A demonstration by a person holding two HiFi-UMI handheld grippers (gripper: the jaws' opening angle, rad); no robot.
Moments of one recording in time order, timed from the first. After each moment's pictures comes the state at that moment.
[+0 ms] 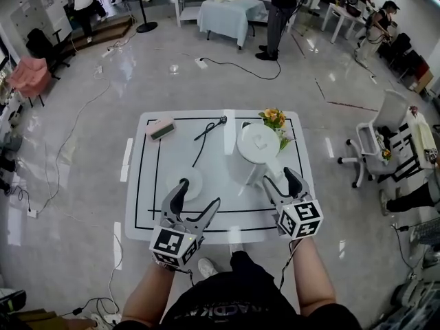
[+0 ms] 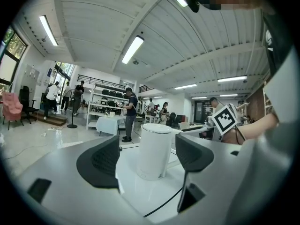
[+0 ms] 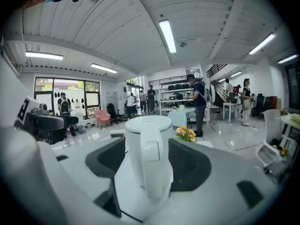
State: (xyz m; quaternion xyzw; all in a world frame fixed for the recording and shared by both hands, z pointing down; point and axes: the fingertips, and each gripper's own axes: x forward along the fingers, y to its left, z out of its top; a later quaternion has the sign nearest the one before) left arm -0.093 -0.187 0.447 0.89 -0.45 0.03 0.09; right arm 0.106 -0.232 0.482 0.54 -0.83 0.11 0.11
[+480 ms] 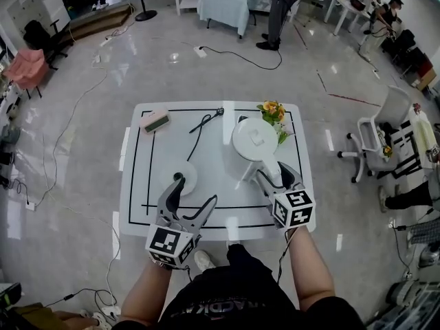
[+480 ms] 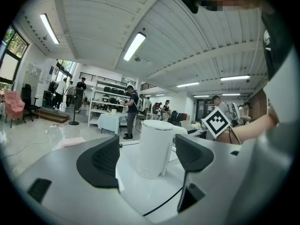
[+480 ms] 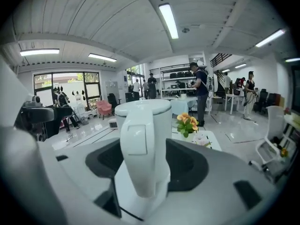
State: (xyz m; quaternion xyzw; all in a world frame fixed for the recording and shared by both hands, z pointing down) left arm -0.083 -0.195 0.459 0.88 -0.46 0.05 0.10; right arm 0.108 -0.258 0.522 0.52 -0.82 0.16 0.17
